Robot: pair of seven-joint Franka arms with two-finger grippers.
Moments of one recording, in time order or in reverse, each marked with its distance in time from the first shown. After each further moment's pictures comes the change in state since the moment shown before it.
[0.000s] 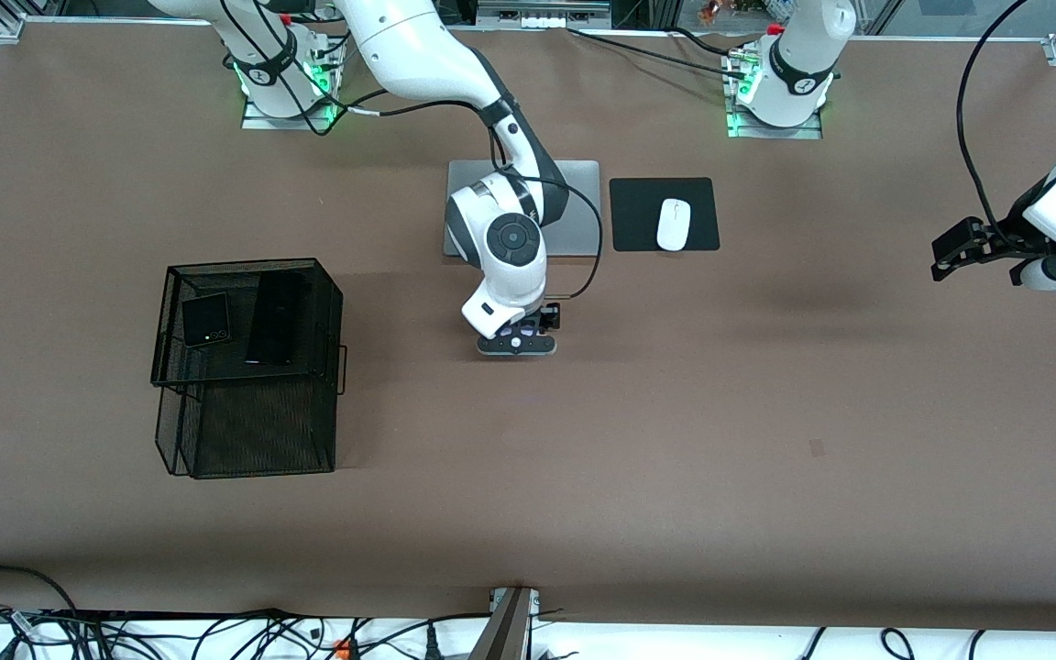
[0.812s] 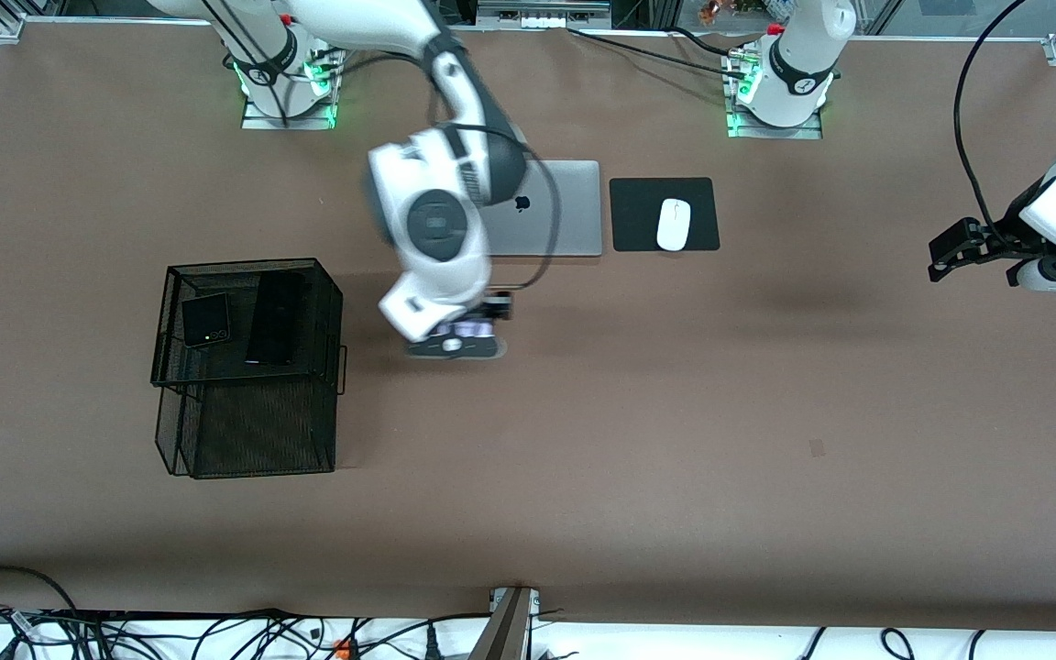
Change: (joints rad) left arm -0.001 0.000 -0.006 -0.001 0.000 0.005 -0.003; right arm -0.096 -0.233 -0.212 0.110 0.000 -0.502 -0.201
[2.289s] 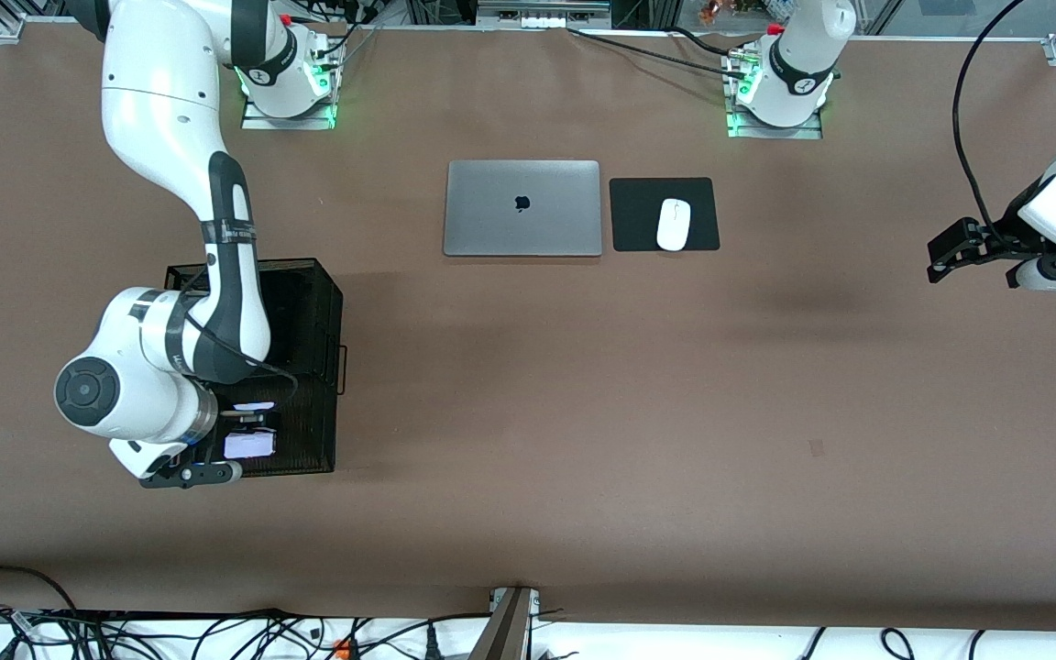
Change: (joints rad) left arm -0.002 0.000 -0.004 0.006 0.000 0.007 0.000; right arm -0.525 0.169 0.112 -0.022 0.050 0.266 -0.540
